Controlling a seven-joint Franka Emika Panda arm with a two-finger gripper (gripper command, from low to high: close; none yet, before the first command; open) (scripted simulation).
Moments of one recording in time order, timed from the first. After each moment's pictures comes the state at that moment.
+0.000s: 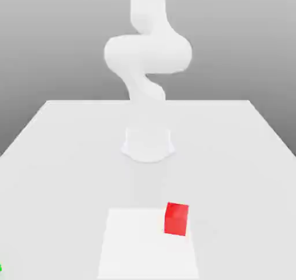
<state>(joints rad) 0.06 -0.73 -0.05 -2.35 0.01 2.35 0.68</state>
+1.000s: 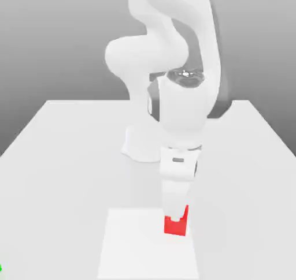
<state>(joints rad) 0.42 0.10 -0.22 -2.80 0.08 2.90 -0.45</state>
